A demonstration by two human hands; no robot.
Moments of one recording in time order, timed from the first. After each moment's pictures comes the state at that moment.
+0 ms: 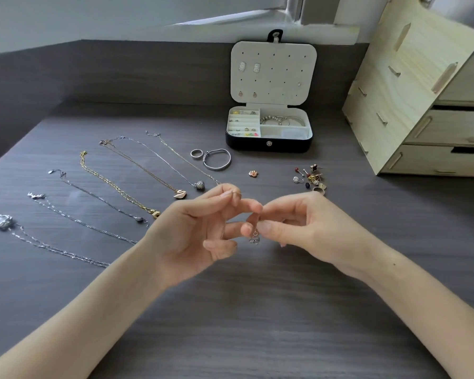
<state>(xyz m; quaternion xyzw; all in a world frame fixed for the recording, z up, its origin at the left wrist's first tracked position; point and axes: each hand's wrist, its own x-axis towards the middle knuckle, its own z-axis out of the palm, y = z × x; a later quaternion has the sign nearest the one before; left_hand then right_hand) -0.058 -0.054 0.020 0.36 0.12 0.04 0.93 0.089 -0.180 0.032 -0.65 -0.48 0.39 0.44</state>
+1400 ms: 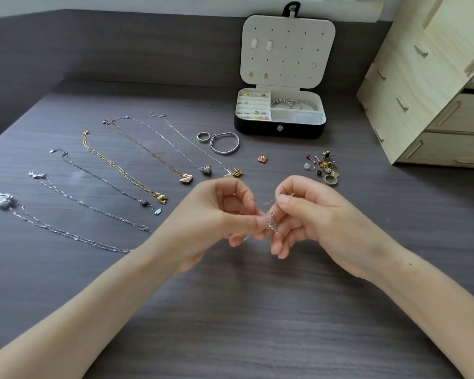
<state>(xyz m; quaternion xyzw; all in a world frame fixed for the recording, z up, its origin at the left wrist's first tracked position) -0.053 -0.071 0.027 0.63 0.26 0.13 0.72 0.079 -0.179 0.027 -0.60 -0.37 0.48 0.52</state>
